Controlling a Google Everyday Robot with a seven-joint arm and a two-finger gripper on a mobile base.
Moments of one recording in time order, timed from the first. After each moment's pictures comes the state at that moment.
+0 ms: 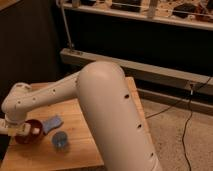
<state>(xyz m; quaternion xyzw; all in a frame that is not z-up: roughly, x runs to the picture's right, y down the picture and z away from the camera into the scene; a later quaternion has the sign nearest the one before) -0.459 0.173 0.713 -0.31 -0.26 0.05 0.91</state>
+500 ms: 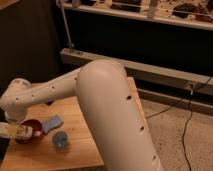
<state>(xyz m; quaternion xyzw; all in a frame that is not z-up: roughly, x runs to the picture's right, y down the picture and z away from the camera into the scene) -0.443 0.129 0.698 -0.30 -0.22 0.10 0.92</state>
